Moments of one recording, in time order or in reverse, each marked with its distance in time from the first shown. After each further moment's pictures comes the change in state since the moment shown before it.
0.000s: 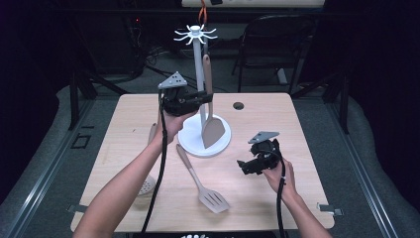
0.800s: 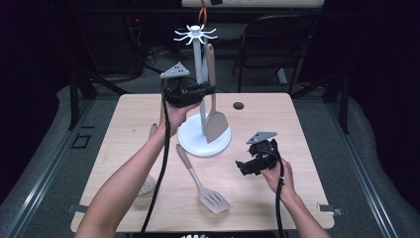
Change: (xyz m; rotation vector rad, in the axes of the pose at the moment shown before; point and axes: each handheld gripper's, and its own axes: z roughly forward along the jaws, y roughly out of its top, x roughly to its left) left arm 0.005 0.022 0.007 -0.018 -0.010 -0.017; right arm 0.004 0.003 0.000 -0.002 0.006 -0.015
